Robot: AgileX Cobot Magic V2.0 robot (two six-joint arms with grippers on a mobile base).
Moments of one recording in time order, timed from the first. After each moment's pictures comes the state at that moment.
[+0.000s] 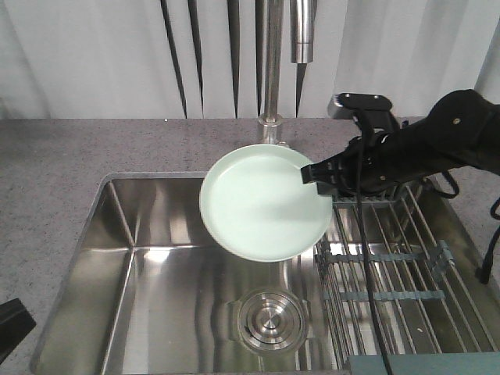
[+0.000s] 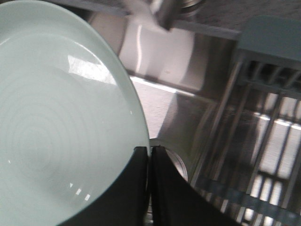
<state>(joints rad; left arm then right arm) 0.06 0.25 -0.35 1.76 -0.78 -2.02 0.21 1.69 -1.25 0.49 0.63 -0.33</state>
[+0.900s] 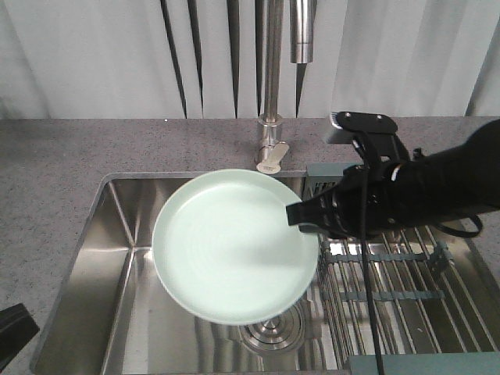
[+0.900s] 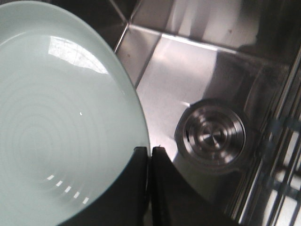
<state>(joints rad) 0.06 0.25 -0.35 1.76 -0.80 -2.02 0.39 1.41 -1.06 0.50 0.67 -0.20</state>
